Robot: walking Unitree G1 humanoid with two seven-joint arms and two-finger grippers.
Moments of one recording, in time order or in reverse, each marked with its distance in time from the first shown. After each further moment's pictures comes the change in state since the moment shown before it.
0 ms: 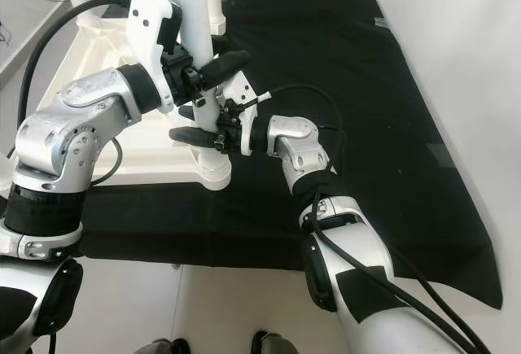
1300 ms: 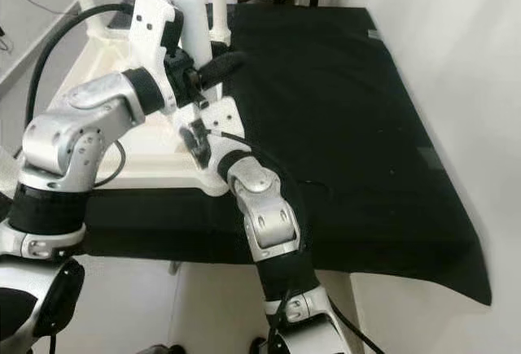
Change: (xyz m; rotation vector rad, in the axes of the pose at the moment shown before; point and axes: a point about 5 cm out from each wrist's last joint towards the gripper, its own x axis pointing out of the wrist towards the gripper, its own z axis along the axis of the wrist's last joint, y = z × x) left arm 0.001 0.005 -0.005 -0.024 0.012 0.027; right arm 0.019 0.046 -0.022 0.130 0.106 -0.638
